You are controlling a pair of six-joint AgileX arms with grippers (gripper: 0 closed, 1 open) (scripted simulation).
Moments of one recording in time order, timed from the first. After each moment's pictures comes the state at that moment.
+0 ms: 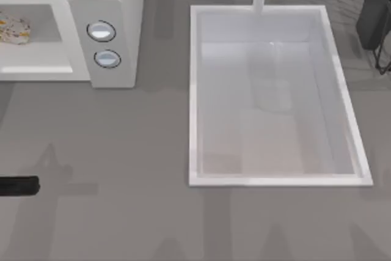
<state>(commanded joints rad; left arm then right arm) -0.44 0.08 0.12 -0.05 -0.44 0.00 0.00 0.00 0.00 0.00 0.00 0.00</state>
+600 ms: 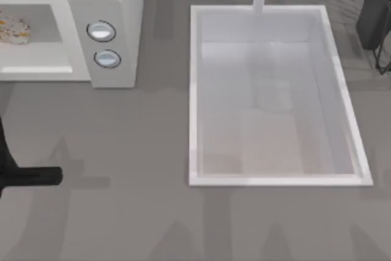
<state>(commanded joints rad) -0.53 0.32 0.07 0.25 -0.53 0.00 0.00 0.00 0.00 0.00 0.00 0.00</state>
